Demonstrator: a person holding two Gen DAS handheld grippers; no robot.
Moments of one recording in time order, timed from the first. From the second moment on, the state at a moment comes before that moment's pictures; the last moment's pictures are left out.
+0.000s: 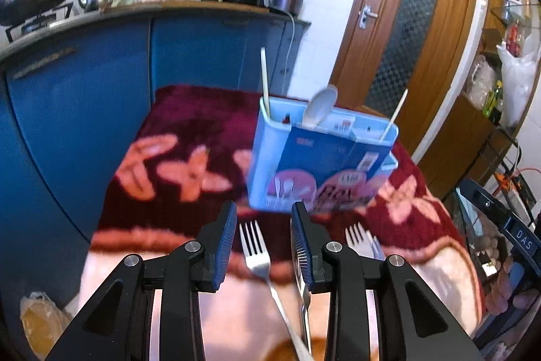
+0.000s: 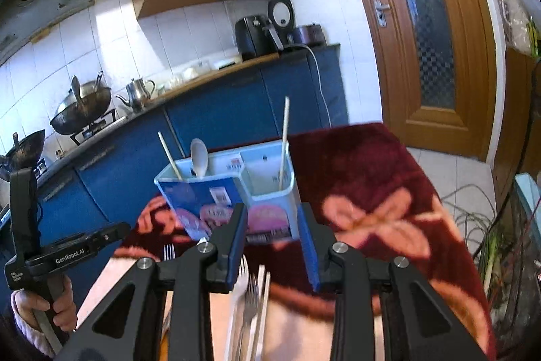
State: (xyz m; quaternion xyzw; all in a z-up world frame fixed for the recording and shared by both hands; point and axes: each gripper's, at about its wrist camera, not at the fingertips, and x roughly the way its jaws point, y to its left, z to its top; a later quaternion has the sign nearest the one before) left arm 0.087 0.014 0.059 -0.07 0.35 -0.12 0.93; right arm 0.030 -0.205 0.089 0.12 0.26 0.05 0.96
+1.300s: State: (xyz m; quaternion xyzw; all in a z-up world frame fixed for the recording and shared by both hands) left arm 0.112 0.000 -0.017 -0.09 0.53 -0.15 0.83; right arm 0.017 -0.221 0.025 0.16 0.35 0.05 0.92
